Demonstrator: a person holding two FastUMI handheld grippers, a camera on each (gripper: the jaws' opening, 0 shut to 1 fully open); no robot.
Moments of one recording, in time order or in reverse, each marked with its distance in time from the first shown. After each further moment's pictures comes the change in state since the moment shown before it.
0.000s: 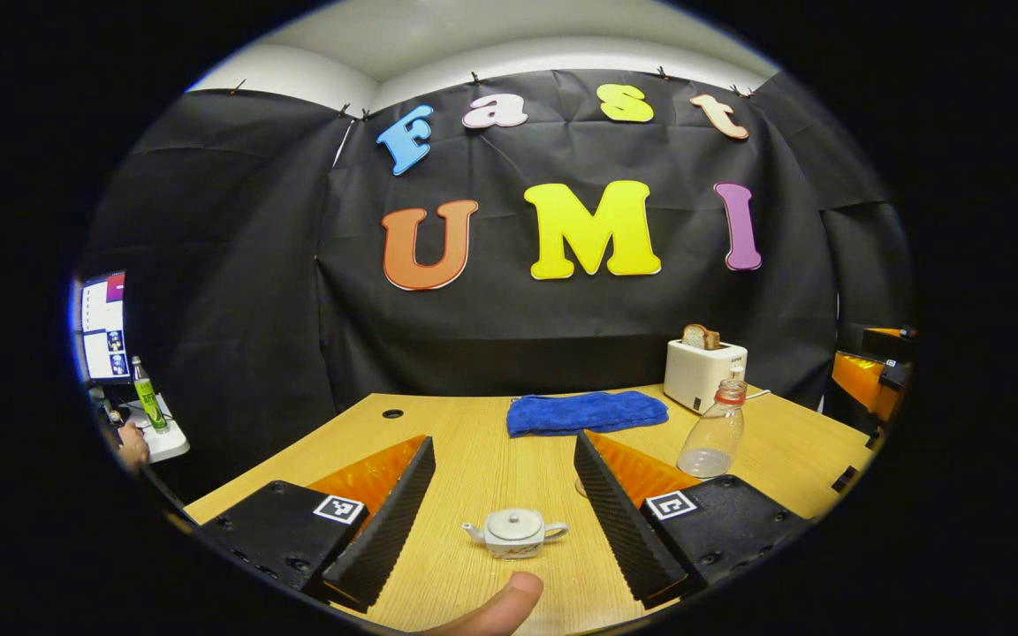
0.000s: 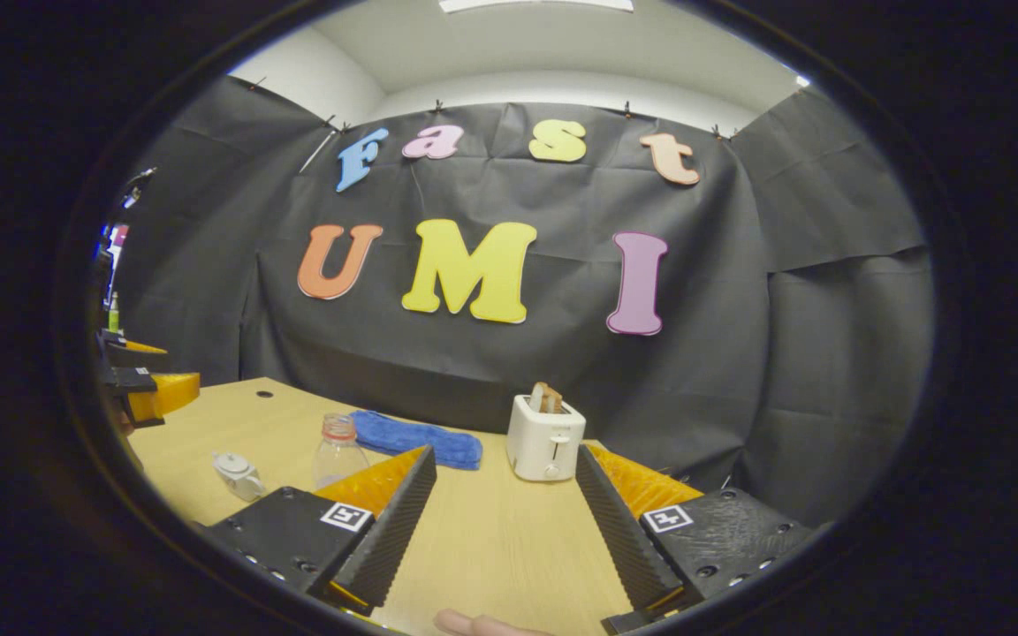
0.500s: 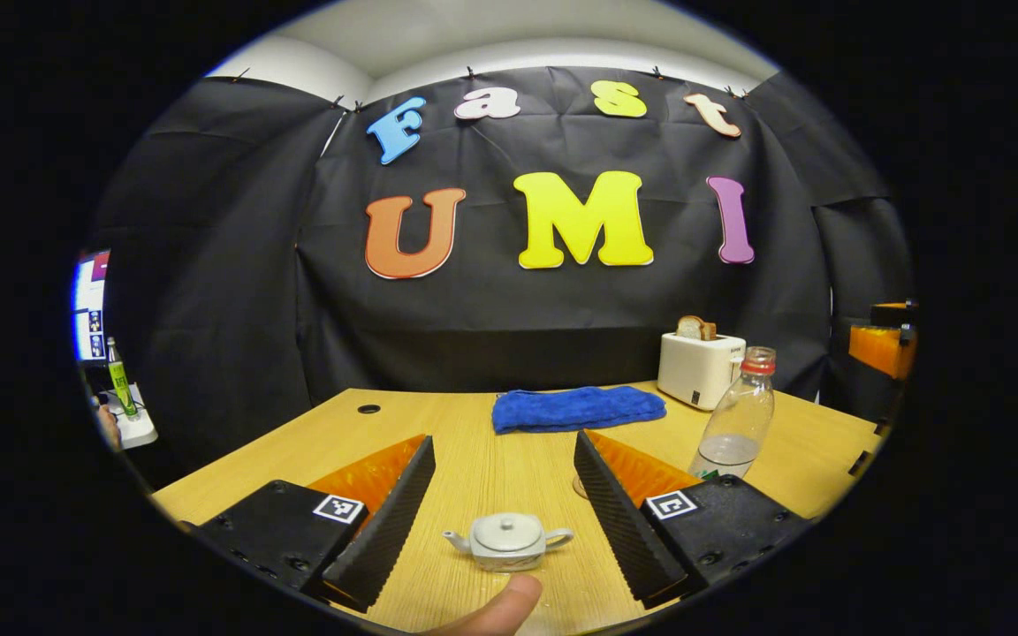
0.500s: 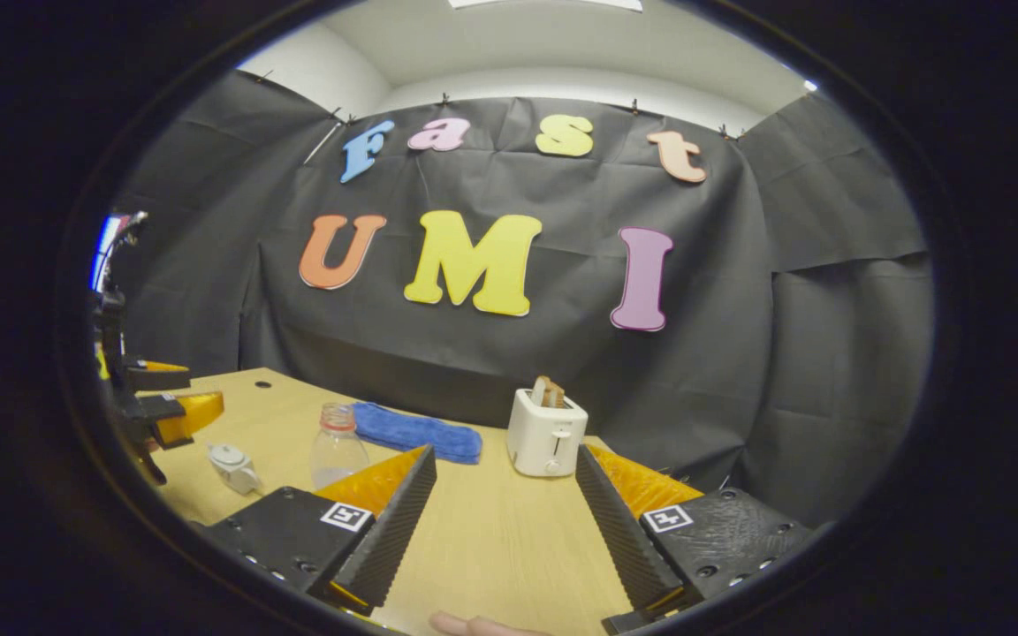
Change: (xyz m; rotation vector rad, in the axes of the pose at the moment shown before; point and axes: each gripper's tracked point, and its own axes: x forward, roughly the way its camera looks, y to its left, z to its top) left arm 0.047 -0.010 -0.053 -0.014 0.005 -0.071; right arm 0.004 0.003 -0.007 -0.027 0.017 -0.006
